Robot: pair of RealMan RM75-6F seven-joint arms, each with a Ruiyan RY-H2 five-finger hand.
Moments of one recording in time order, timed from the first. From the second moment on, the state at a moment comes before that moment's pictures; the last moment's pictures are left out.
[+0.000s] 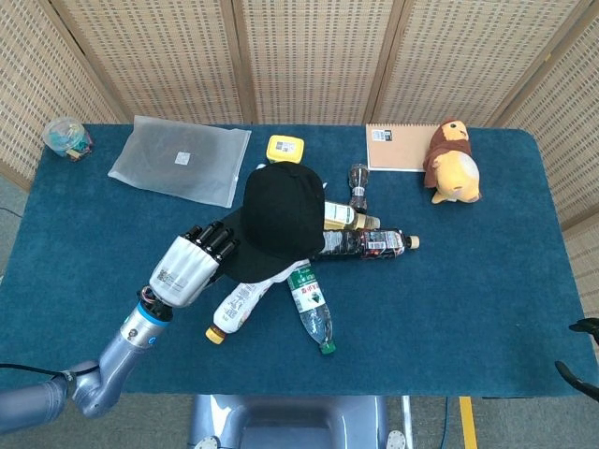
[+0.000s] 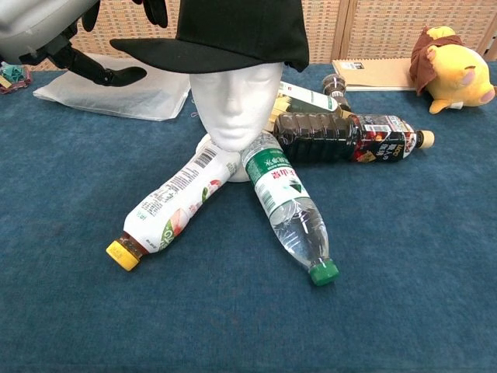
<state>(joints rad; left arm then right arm) -0.67 -1.52 -0.10 -1.49 1.66 1.44 0.46 -0.11 -1.18 0.06 -1.28 -1.58 1.73 0.30</state>
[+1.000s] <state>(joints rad) -0.27 -1.18 0.01 -1.79 1.53 1.66 0.29 -0.08 -1.17 0.06 -1.31 -1.59 1.70 0.26</state>
